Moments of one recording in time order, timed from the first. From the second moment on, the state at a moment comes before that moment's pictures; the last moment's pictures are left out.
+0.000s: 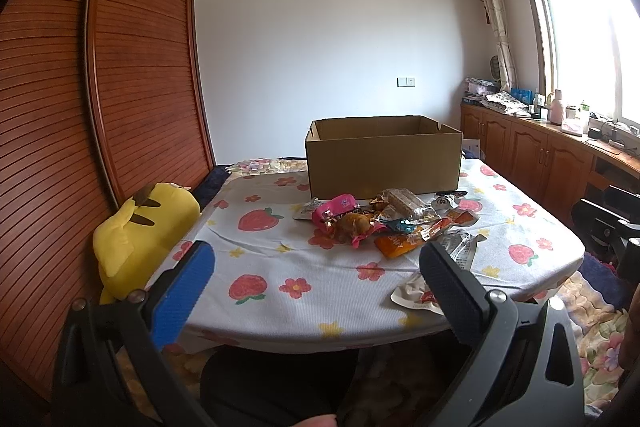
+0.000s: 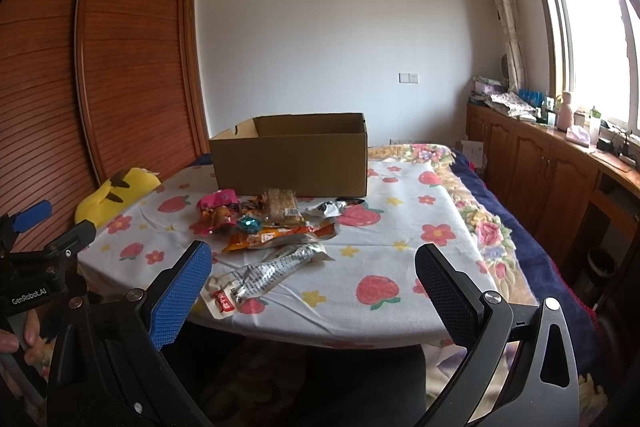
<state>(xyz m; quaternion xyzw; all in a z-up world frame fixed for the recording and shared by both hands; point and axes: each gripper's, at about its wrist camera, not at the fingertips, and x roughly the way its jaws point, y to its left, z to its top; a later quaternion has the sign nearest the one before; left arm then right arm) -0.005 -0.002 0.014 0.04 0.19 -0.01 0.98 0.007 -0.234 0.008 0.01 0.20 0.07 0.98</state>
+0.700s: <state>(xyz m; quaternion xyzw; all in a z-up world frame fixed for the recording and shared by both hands) -0.005 -0.002 0.012 0.04 0.19 -0.01 0.98 0.009 -0.237 0.010 0.01 0.20 0.07 0.98</state>
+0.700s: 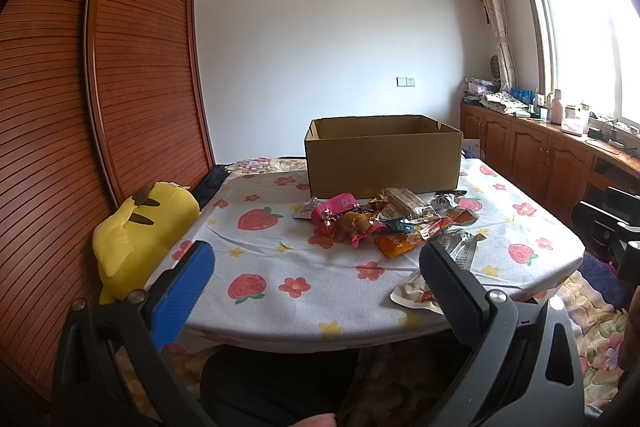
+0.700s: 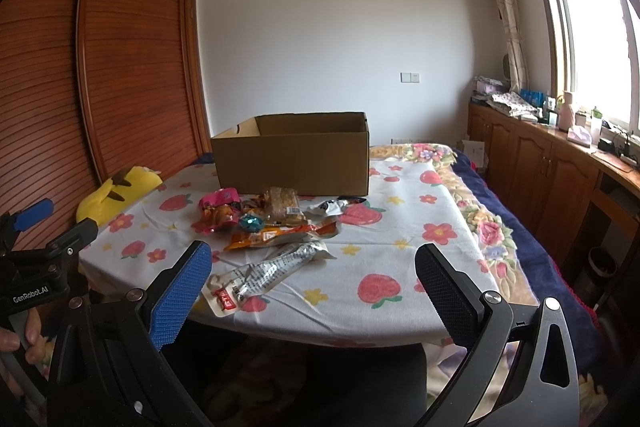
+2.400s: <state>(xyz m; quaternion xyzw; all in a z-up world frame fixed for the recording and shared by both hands) 0.157 -0.122 -0.063 0.08 0.44 -0.25 0.86 0.130 -0.293 -0.043 0.01 0.31 0.13 0.94</state>
